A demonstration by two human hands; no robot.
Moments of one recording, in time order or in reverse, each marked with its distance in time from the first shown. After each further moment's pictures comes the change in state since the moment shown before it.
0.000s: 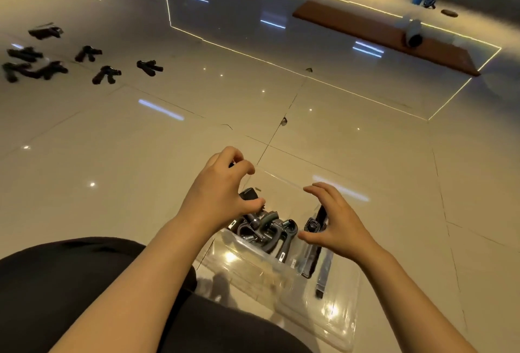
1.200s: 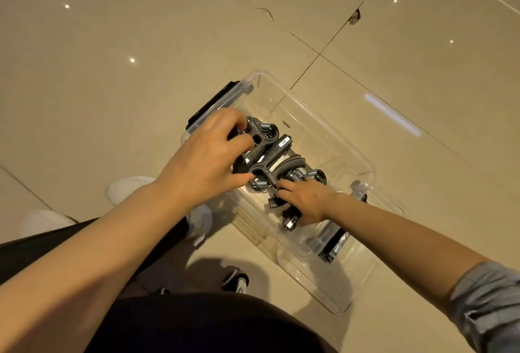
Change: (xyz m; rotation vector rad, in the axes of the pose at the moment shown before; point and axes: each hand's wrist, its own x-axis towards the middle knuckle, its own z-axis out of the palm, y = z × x) left_hand 0.016 -0.078 0.104 0.131 -0.200 -0.026; right_hand 0.116 0.106 0.169 -0.598 -1.012 -0.553
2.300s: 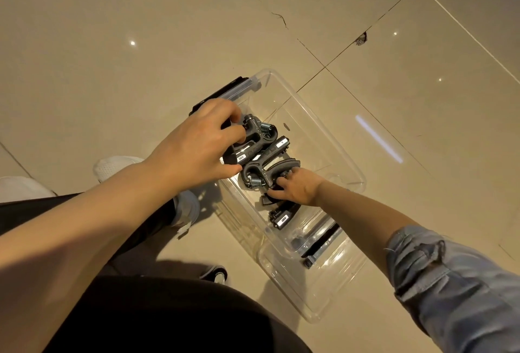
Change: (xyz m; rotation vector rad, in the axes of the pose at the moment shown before) left_hand -0.018 -0.014 0.002 -0.002 0.057 0.003; right_hand 0.015 0.019 -0.018 -0.585 0.004 -0.215
